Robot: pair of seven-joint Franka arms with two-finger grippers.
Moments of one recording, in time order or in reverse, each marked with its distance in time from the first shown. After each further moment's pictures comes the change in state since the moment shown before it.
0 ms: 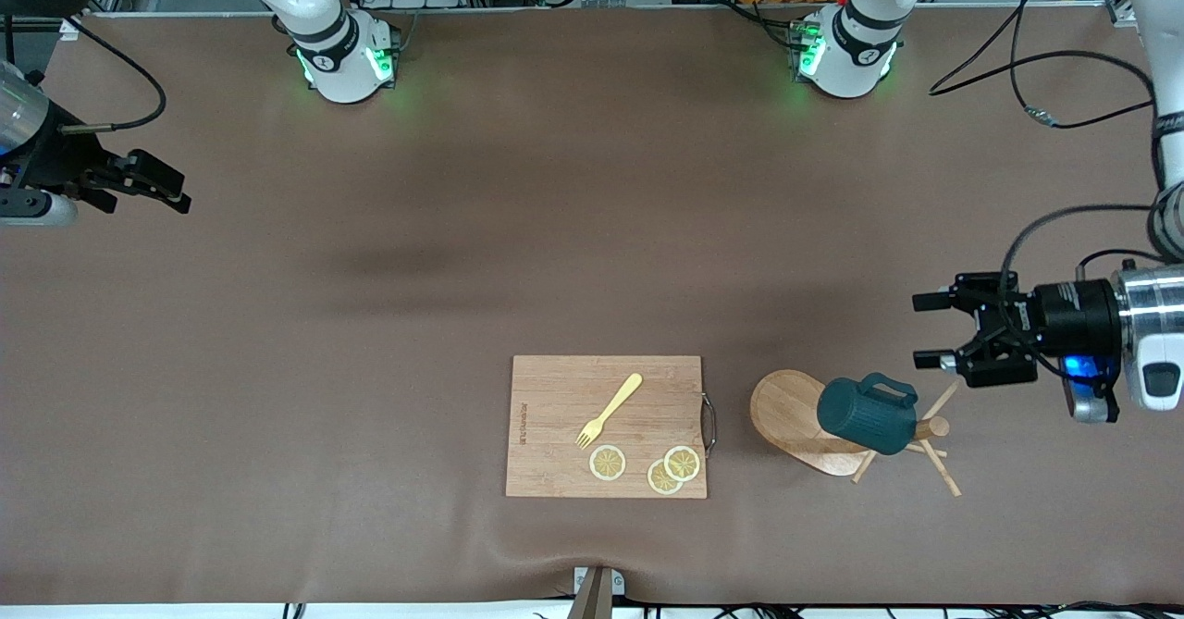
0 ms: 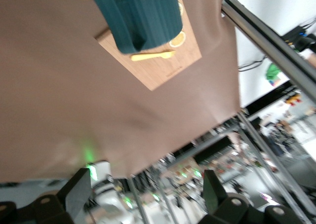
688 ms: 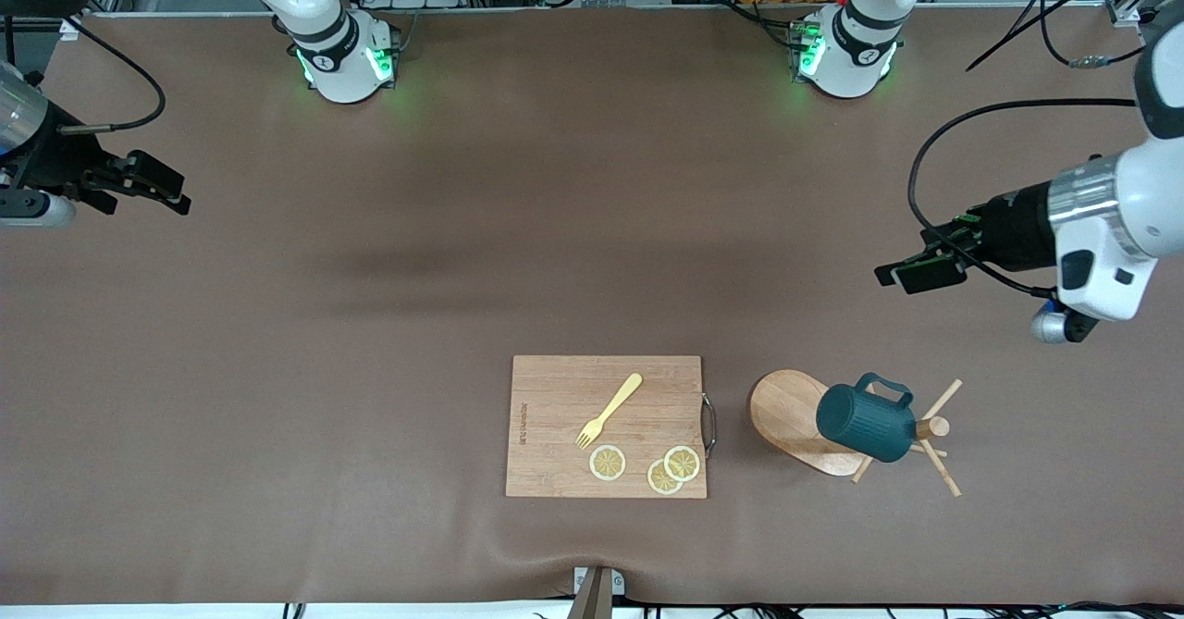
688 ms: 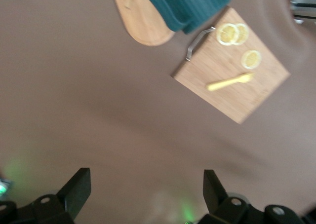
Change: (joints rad) left arm -0.019 -0.148 -0.206 -0.008 0.593 -0.076 -0.014; right arm -0.001 0.000 0.000 -0.001 0.004 0.003 0.000
